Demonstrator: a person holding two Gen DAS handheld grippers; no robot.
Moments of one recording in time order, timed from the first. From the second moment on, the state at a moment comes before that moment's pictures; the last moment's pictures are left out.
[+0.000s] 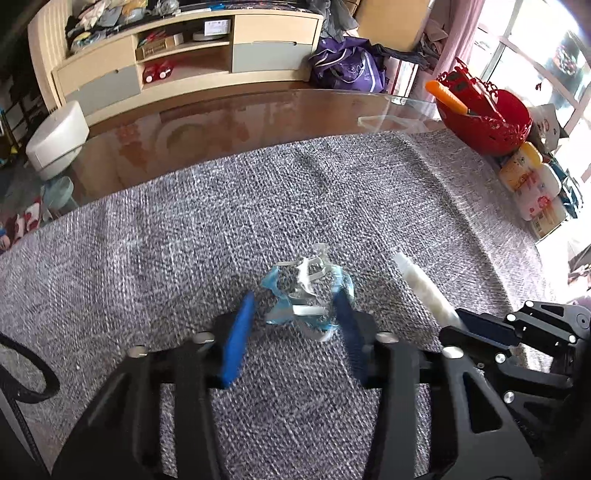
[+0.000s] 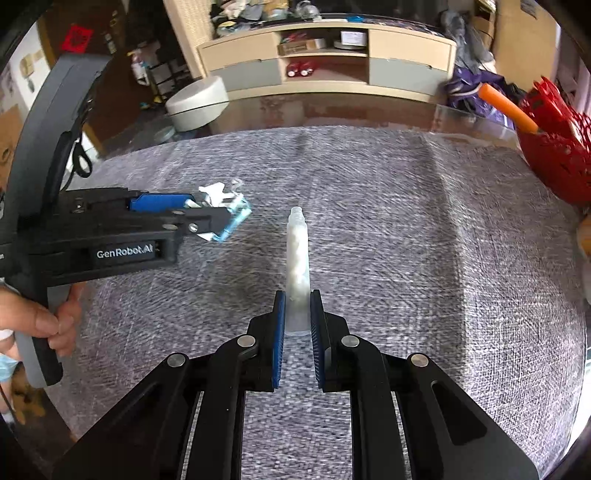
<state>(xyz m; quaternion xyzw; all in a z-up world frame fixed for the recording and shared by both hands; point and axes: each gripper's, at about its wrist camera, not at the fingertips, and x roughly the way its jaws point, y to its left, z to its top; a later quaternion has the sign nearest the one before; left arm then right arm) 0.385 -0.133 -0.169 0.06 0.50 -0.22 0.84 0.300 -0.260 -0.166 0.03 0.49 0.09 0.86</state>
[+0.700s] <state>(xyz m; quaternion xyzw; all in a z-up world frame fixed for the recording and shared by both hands) 0.269 -0.065 -0.104 0.03 0.47 -0.21 0.86 0.238 -0.247 -0.133 0.06 0.46 0.13 0.88</state>
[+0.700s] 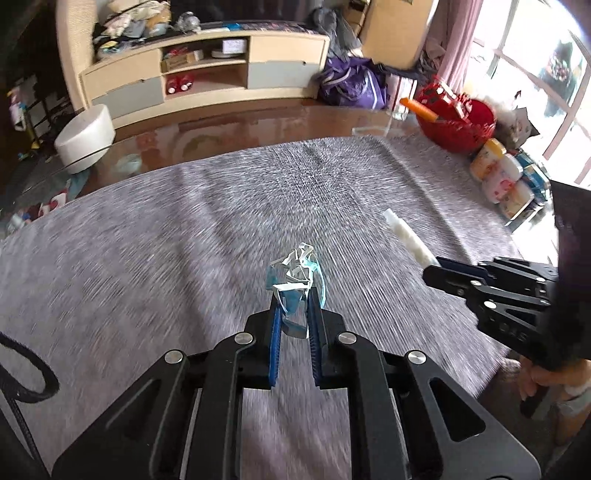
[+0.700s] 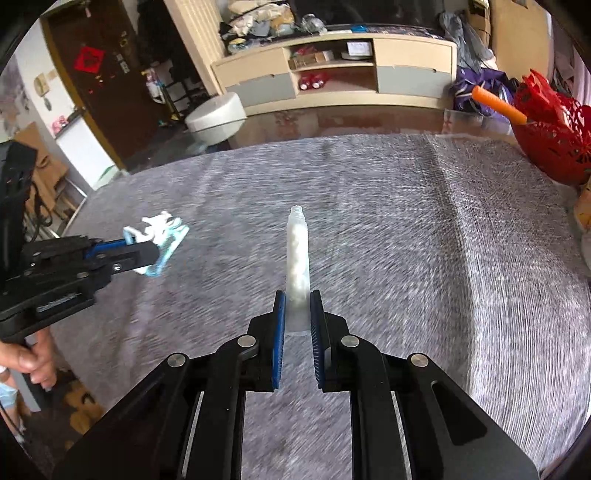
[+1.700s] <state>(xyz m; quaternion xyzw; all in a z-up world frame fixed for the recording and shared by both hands) 0.035 -0.021 -0.150 -0.01 0.49 -0.23 0.84 0.033 -0.206 -0.158 0.10 0.50 0.17 0.84</state>
